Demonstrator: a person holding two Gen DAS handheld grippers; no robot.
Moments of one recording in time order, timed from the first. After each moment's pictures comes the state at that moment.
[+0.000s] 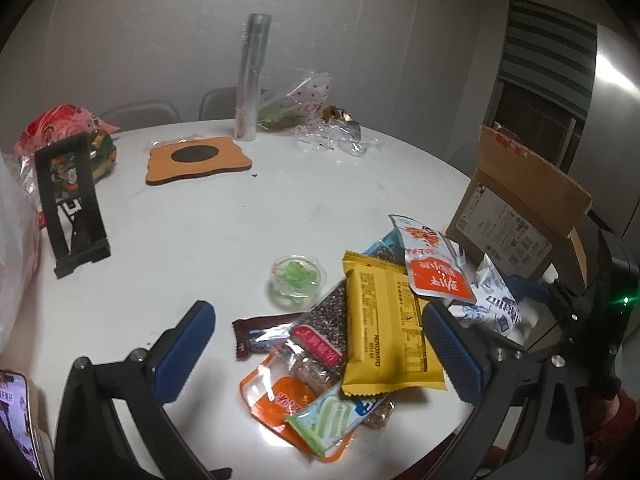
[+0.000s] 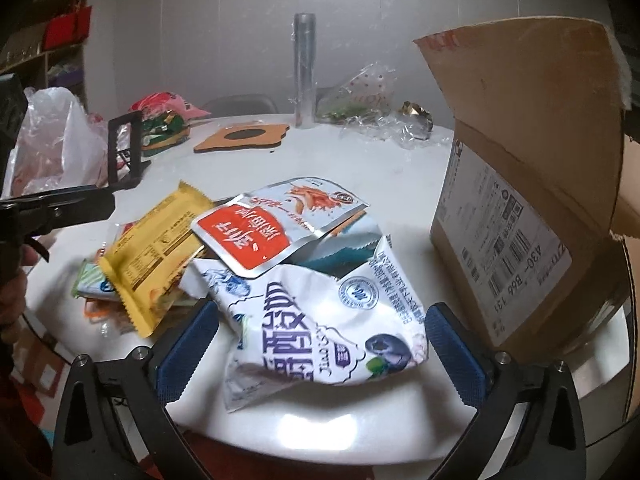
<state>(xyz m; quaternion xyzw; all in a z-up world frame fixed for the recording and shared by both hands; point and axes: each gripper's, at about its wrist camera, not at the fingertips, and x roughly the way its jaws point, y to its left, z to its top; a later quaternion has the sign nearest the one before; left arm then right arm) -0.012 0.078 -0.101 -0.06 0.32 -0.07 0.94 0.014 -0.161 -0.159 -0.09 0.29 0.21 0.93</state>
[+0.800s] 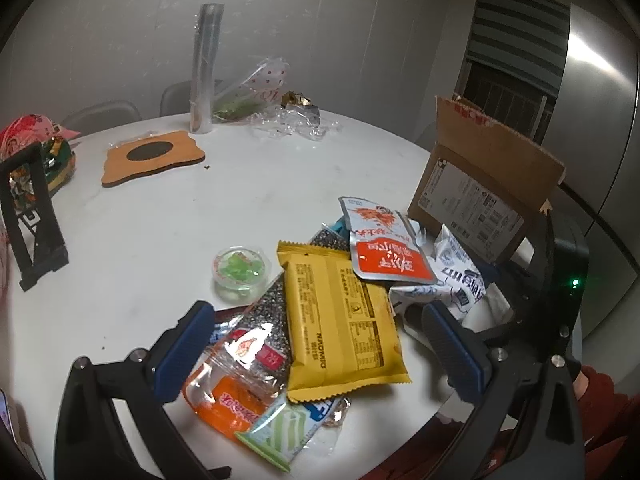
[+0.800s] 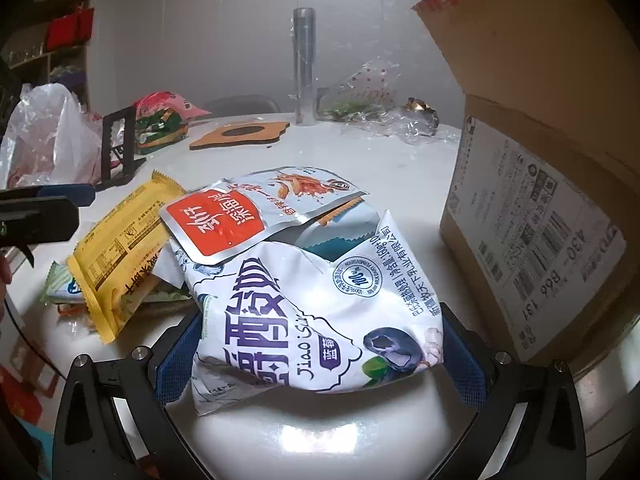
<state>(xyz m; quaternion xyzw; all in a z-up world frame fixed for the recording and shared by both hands) -0.005 0.047 -0.106 -0.04 0.34 -0.13 0.93 0.031 -0.166 -0.182 -0.07 0.29 0.23 0.93</state>
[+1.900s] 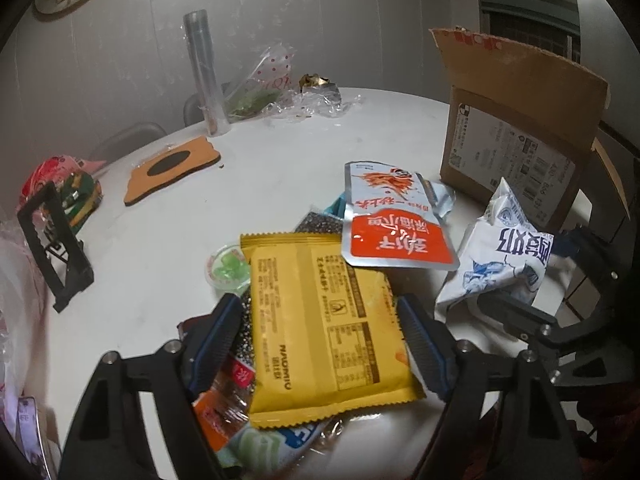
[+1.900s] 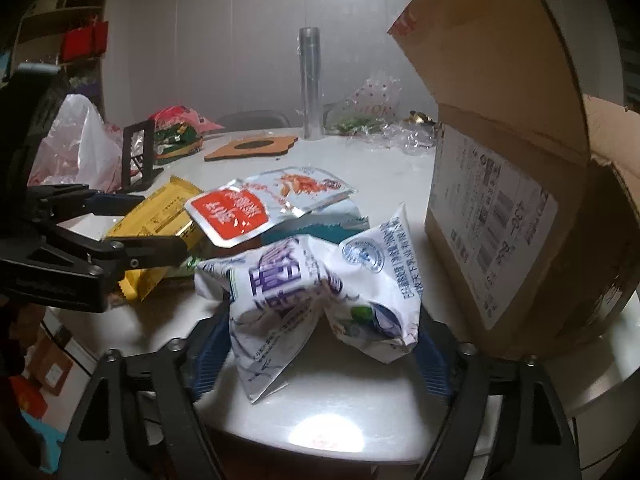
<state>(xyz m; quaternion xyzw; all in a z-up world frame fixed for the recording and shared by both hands) 0.010 -0.003 -0.126 0.07 0.36 -0.04 0.93 0.007 -0.194 -0.177 -0.06 0.25 0.25 0.93</state>
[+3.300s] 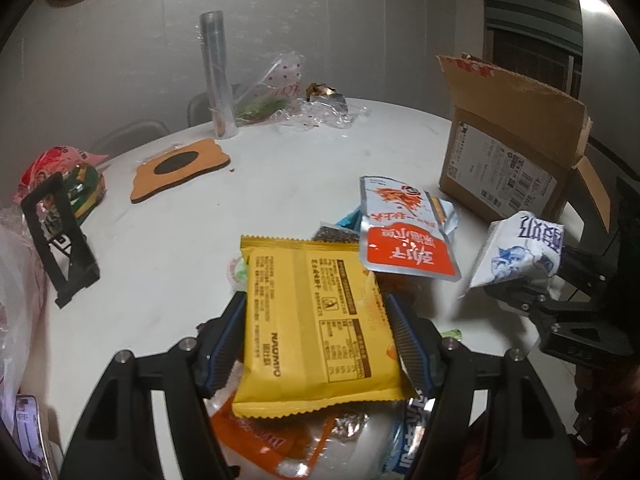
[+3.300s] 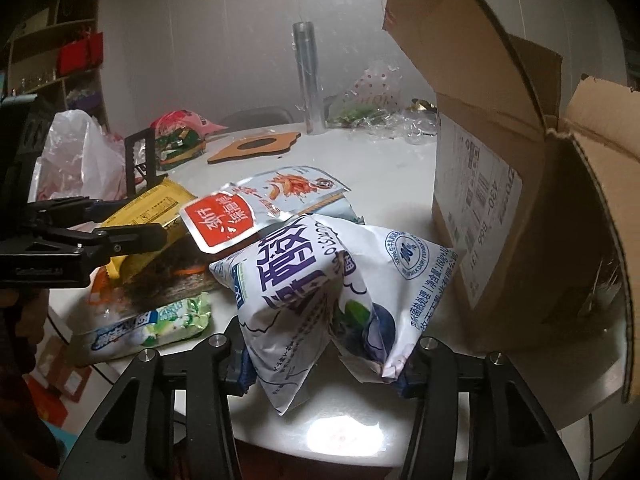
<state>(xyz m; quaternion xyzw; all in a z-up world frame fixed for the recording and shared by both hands) 0.003 0.020 -0.115 0.04 0.35 -0.05 0.94 0.018 -0.204 -0.173 -0.03 0.28 0.27 0.92</state>
